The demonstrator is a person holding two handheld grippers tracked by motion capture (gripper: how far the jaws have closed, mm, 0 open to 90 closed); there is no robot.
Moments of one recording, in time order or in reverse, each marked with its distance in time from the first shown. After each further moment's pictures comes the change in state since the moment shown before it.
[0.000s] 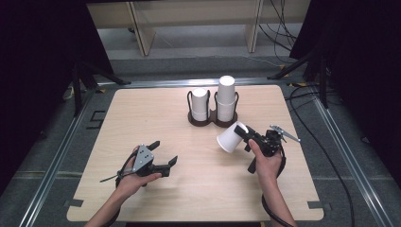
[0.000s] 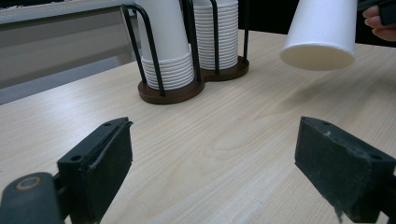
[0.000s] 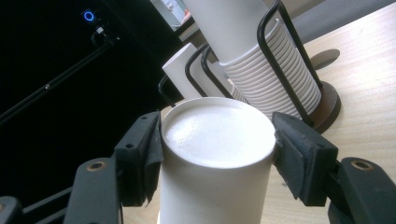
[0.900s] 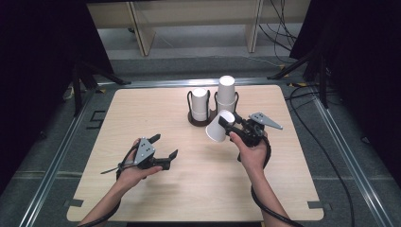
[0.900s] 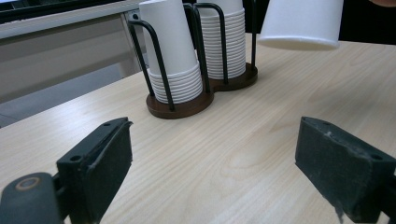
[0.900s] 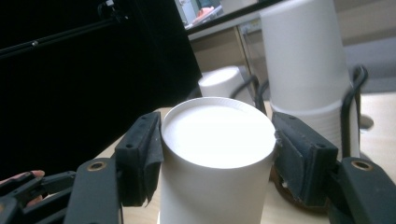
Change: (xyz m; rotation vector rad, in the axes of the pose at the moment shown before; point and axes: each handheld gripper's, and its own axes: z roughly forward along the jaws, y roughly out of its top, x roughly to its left) left arm 0.010 0.012 0.009 0.001 0.007 0.043; right arm 0.054 0.015 0.035 -0.003 -0.025 -0.285
